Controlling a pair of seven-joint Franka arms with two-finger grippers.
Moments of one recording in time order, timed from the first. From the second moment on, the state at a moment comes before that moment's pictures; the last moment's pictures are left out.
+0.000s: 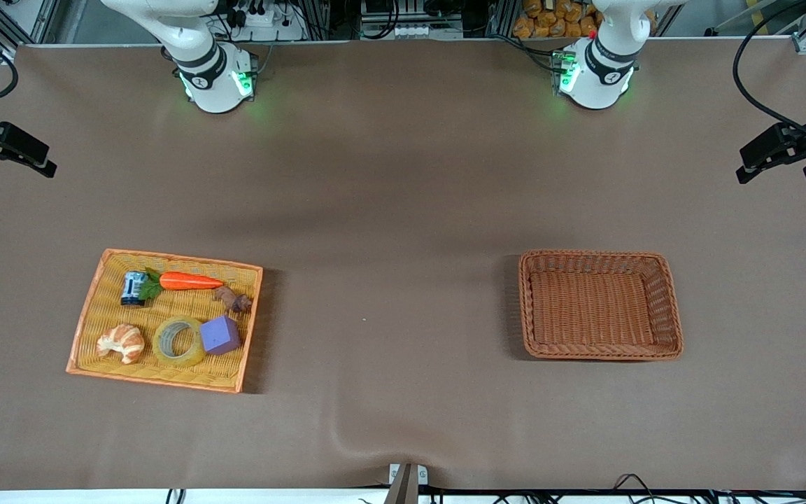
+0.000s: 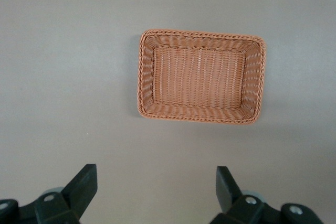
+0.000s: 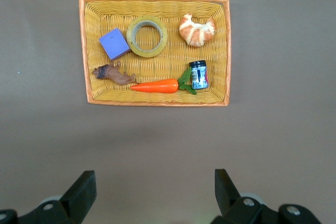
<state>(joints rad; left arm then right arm) 0.16 -0.02 -0.19 -1.52 0.00 1.55 -0.06 -0.07 -0.04 0.05 -1.53 0.00 1.48 0.07</state>
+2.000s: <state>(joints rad) 0.16 -0.01 -0.21 -1.55 0.01 1.54 -0.06 -0.04 0.22 -0.02 -1.89 0.01 2.05 -0.07</state>
